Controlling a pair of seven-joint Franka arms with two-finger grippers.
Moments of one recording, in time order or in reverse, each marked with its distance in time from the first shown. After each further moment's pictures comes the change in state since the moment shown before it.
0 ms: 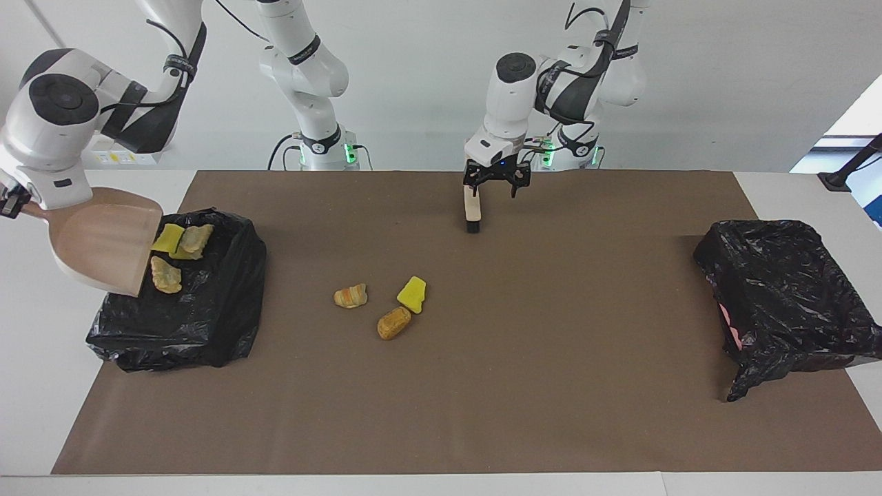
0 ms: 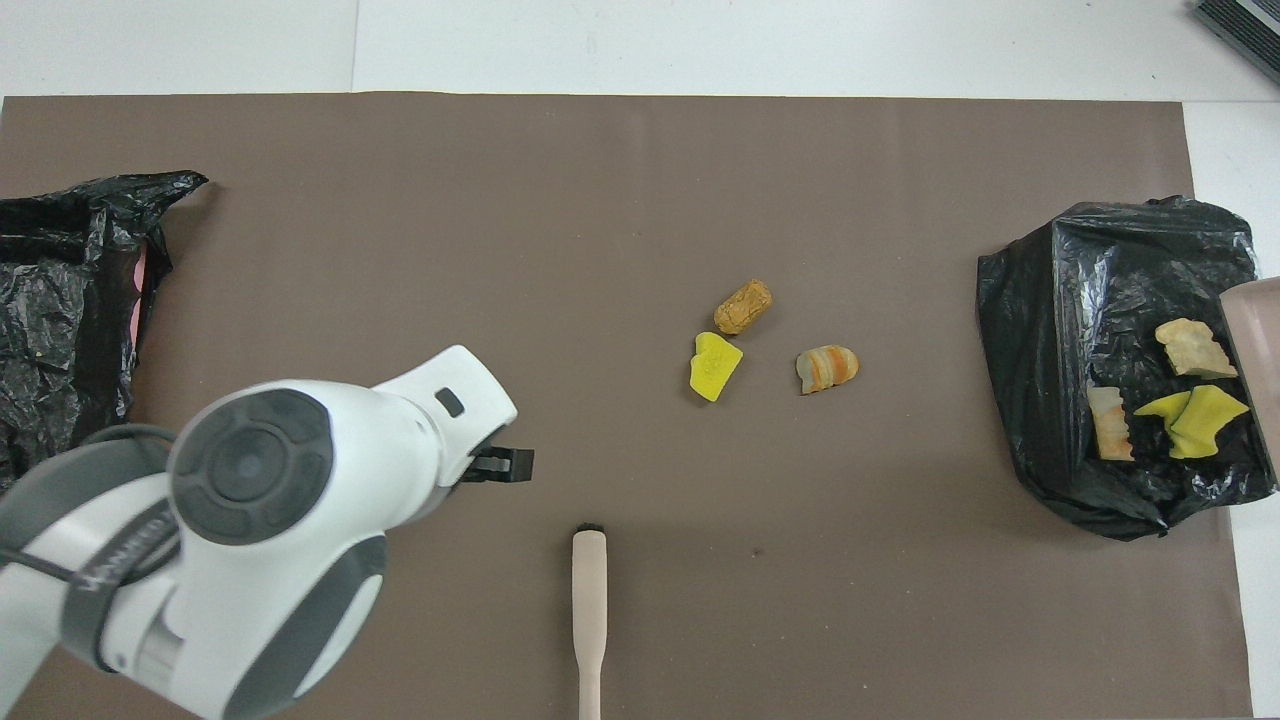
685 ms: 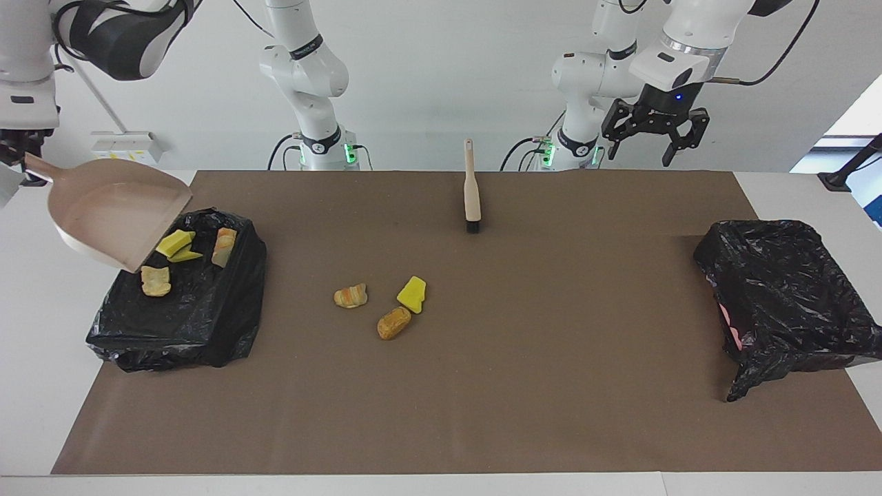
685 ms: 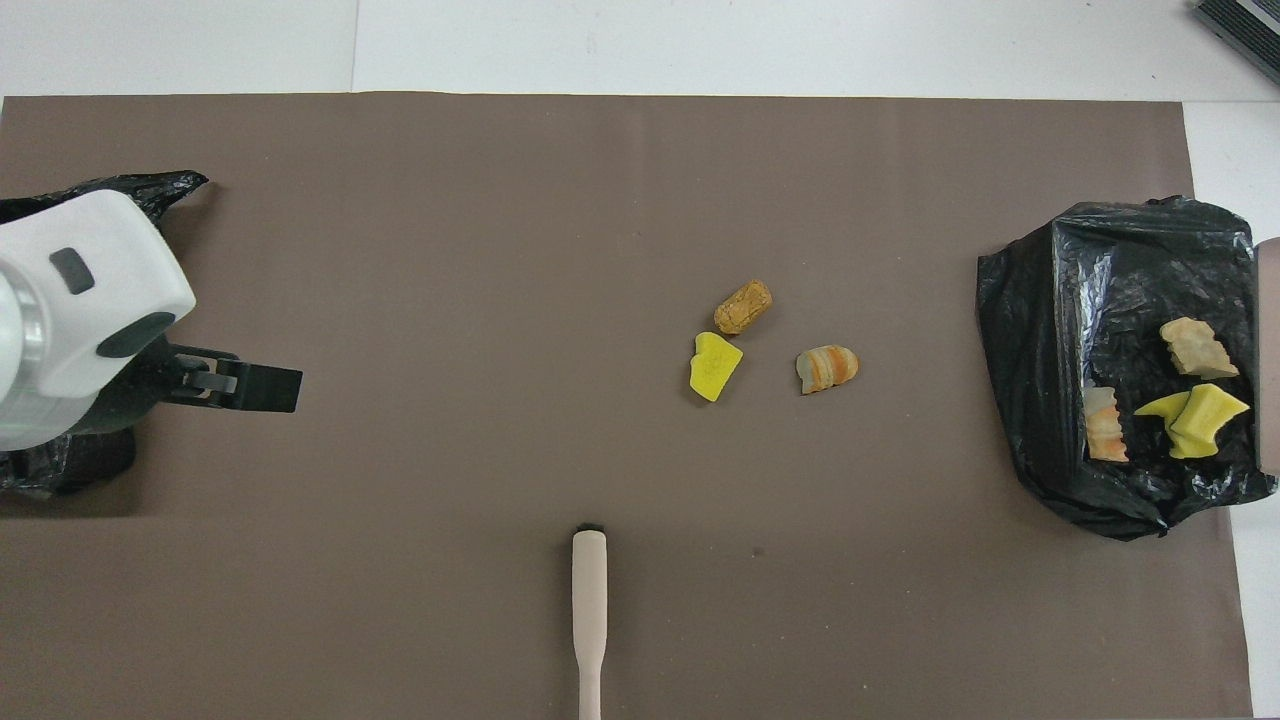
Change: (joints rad) left arm 0.192 0.015 0.004 0.299 0.011 -0.290 0.236; right arm 0.000 -0.119 0.005 0.094 0.490 -0.200 0.048
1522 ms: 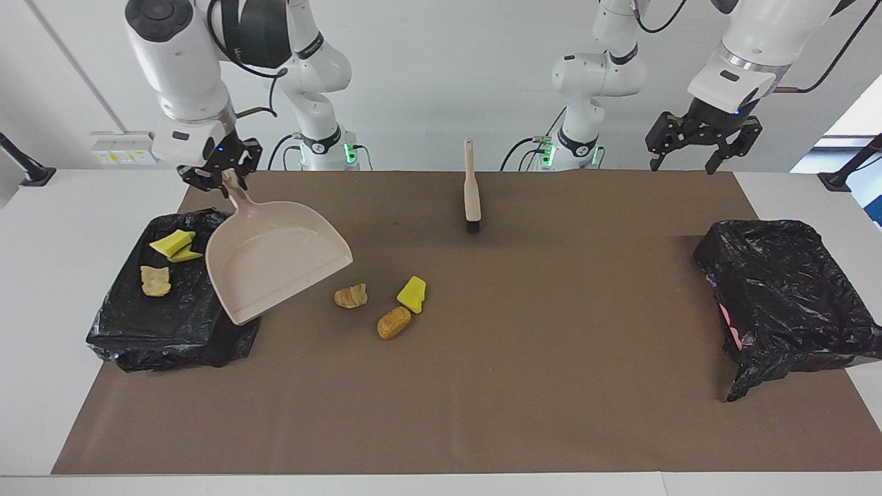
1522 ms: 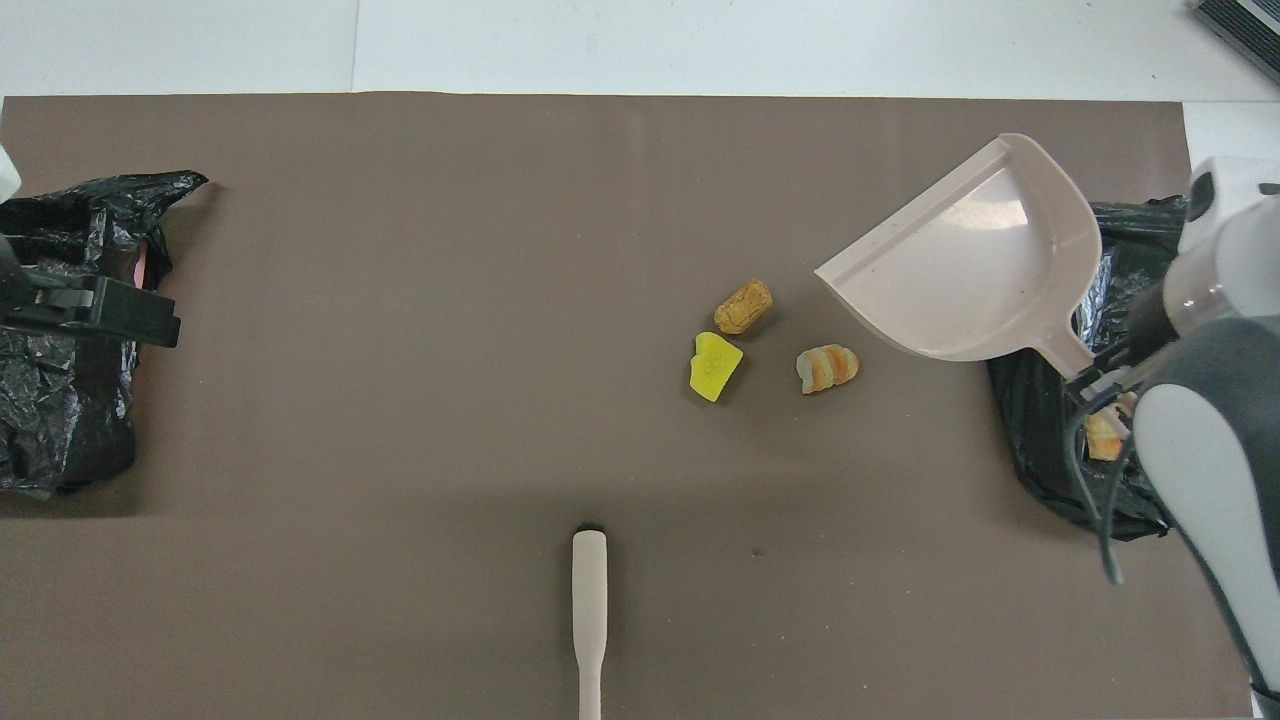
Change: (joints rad) left arm 0.114 0.150 -0.018 0.227 0.008 -0.135 0.011; right arm 0.467 0.070 0.053 -0.014 0.391 -0.206 1.364
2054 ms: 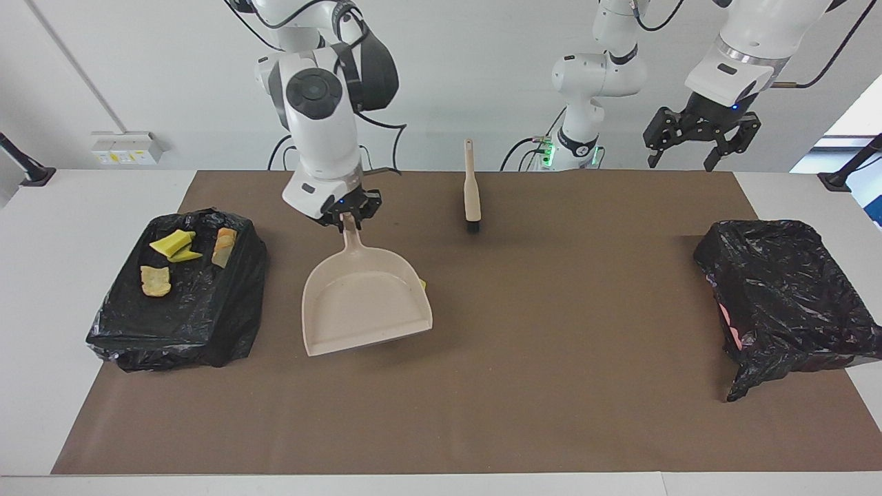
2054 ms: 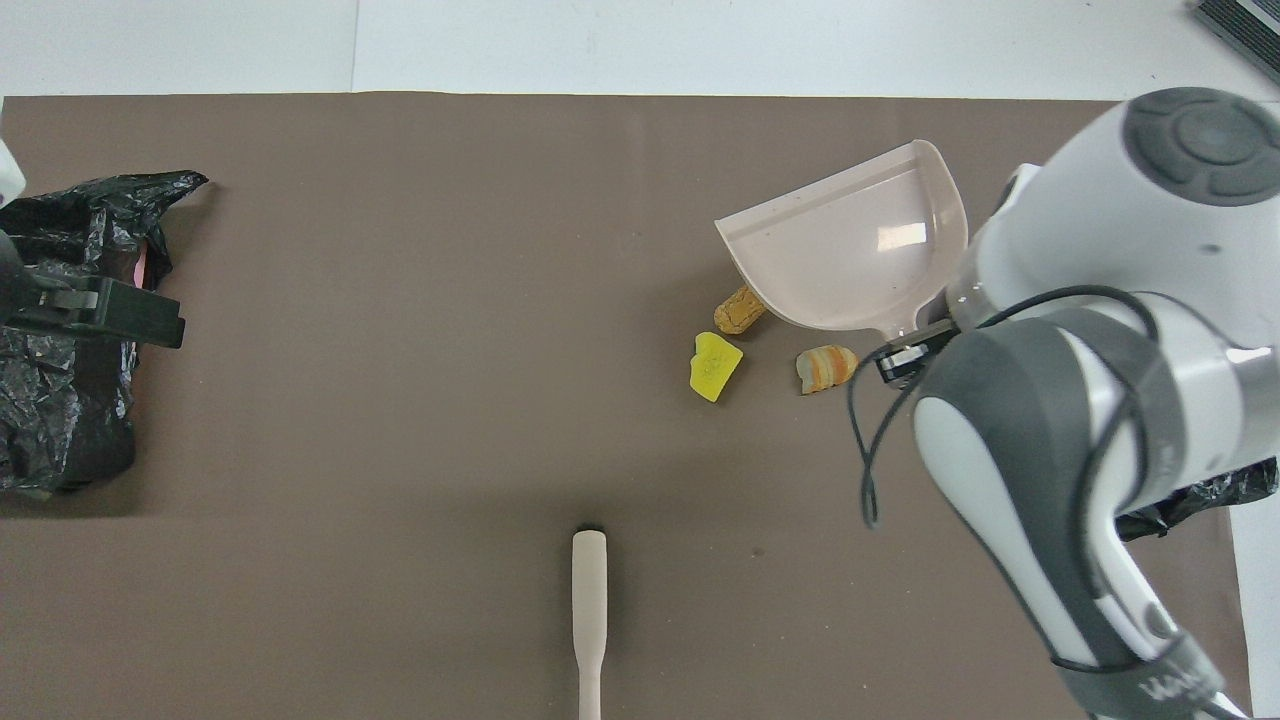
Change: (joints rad) left arm 0.001 -0.005 -0.001 0.002 0.000 -0.001 -0.002; right arm 0.260 0.332 0.001 0.248 0.079 0.078 0.573
